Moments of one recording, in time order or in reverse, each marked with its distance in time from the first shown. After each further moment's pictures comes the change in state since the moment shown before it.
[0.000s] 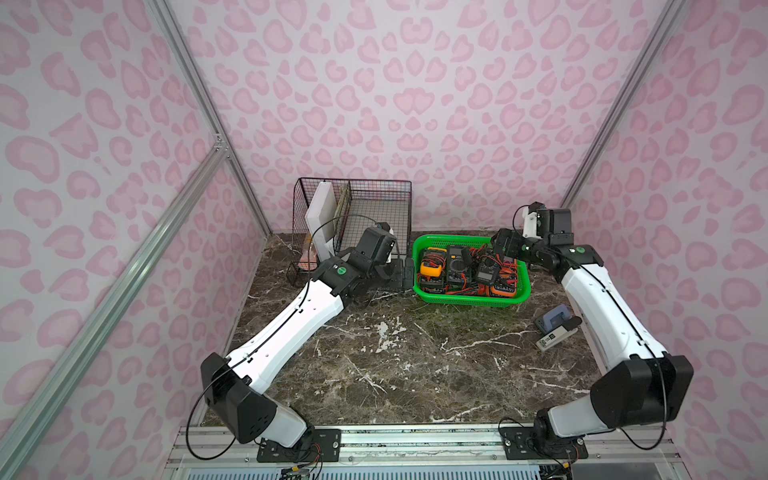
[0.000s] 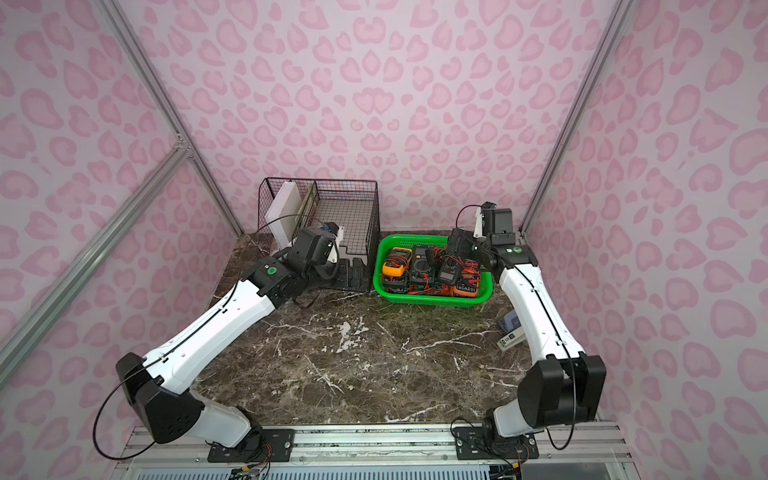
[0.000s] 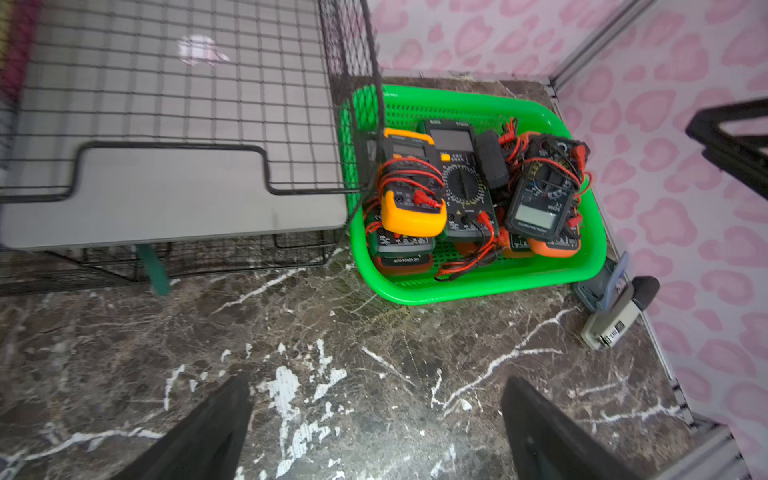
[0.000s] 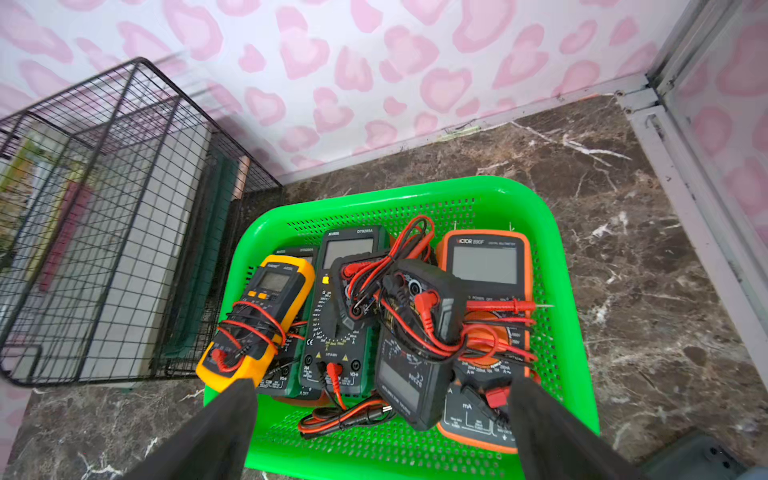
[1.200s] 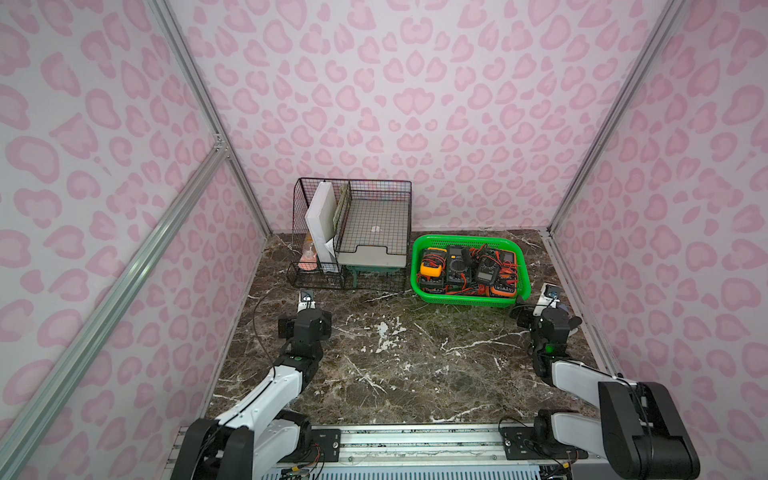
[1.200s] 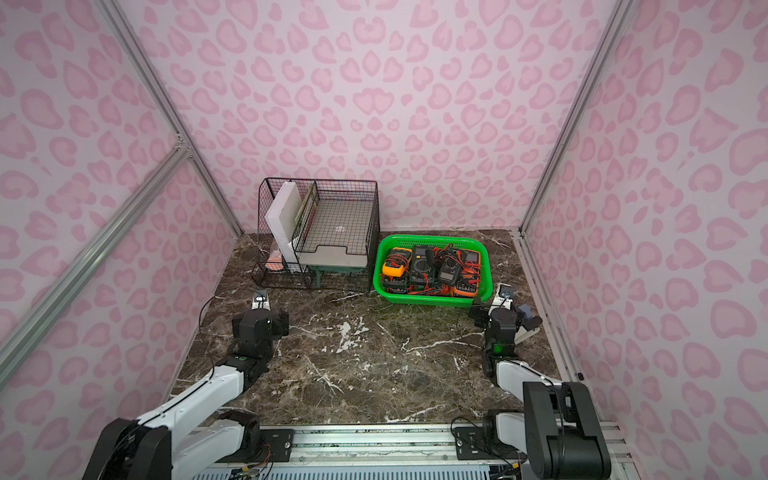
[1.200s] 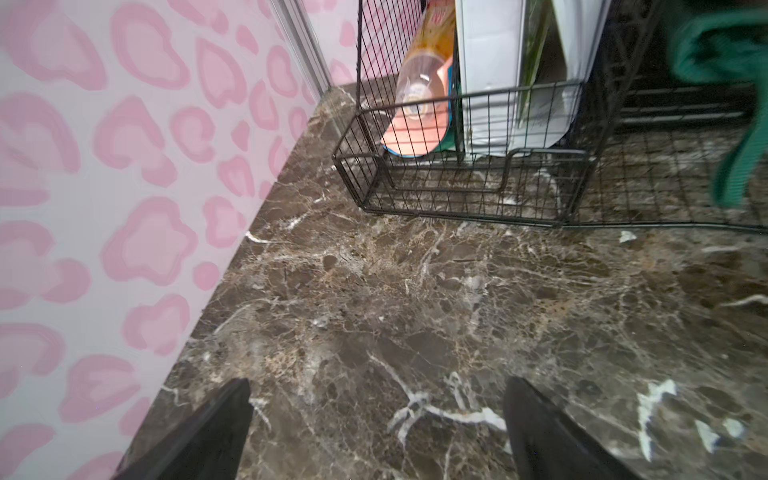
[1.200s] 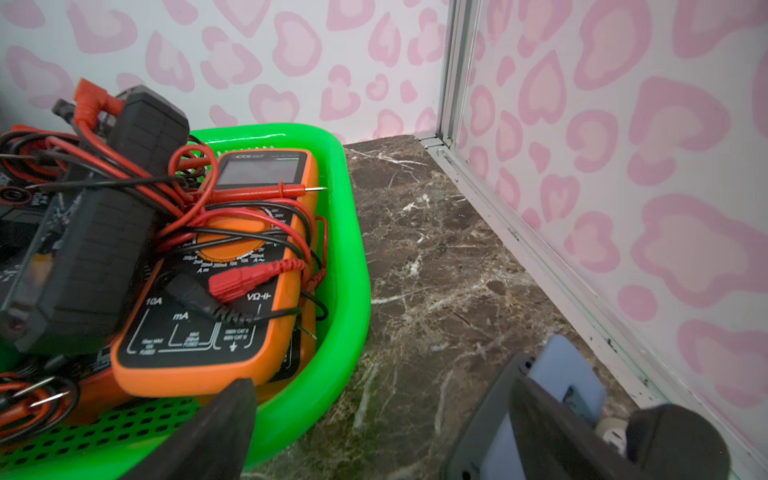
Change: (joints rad) left arm 0.475 -0.290 -1.170 1.060 -0.359 0.497; right arm -0.098 -0.145 -1.135 1.338 0.344 -0.238
